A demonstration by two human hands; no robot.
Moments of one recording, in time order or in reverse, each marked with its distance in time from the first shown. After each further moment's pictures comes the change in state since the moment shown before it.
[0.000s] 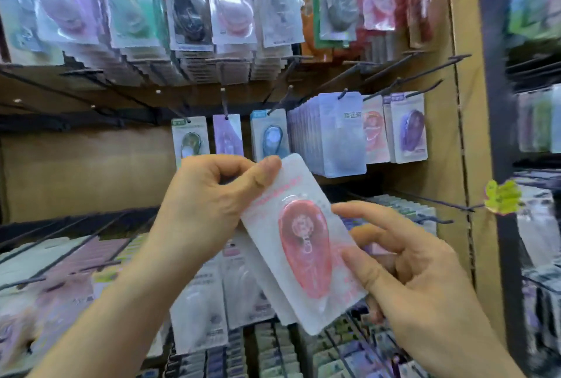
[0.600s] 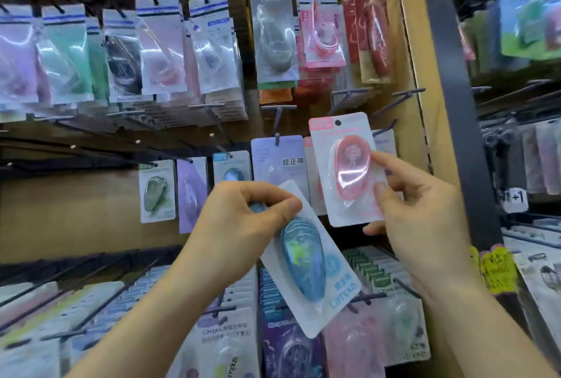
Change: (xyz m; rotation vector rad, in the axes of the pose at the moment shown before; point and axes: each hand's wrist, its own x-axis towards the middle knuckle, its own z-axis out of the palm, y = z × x) left_hand 0.062 0.015 0.139 0.218 0.013 -0.055; right_hand 0.131 0.043 -0.138 -0.077 0.307 -0.103
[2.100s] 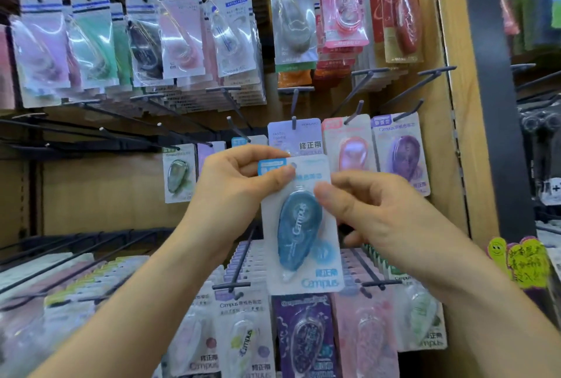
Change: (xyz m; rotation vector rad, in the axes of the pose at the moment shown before) left_hand 0.007 0.001 -0.008 -0.374 0.087 -0.104; right_hand -0.004 -0.013 0.016 0.064 -0.650 0.149
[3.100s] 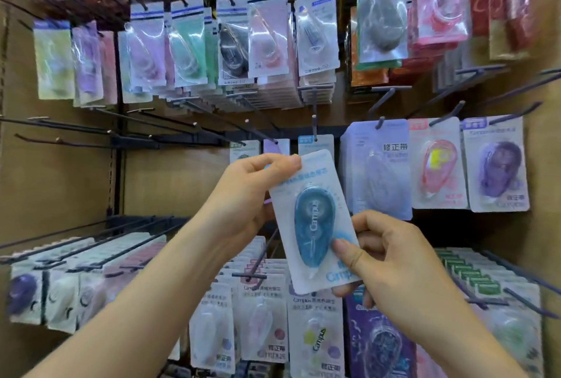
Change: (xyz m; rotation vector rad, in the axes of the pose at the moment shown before) left_hand -0.001 -0.003 -0.080 -0.073 0.028 -0.173; right_hand -0.001 0.013 0.090 0.106 0.031 0.057
